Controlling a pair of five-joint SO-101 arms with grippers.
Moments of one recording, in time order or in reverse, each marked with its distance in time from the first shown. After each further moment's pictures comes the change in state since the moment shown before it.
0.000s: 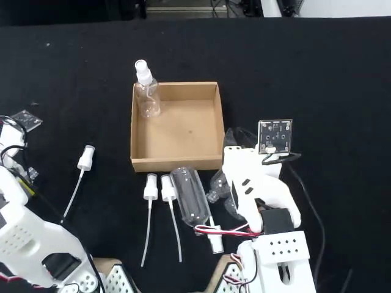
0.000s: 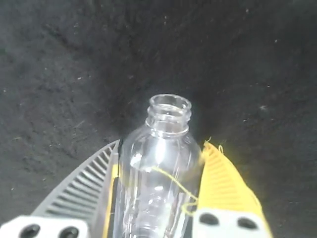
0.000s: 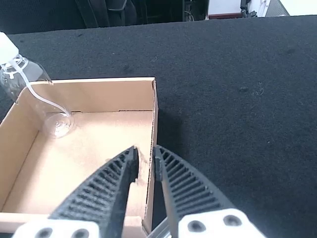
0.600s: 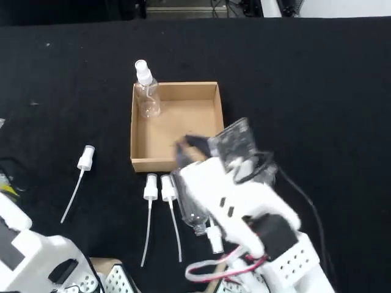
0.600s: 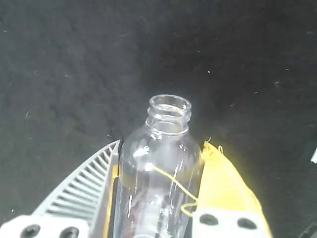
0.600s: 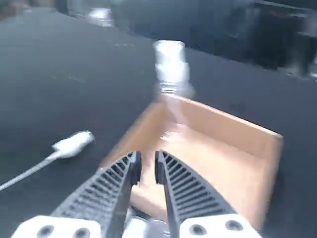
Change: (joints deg) left arm -9.1 -16.6 8.3 1.4 13.5; right arm -29.0 0.4 -22.4 19.2 3.3
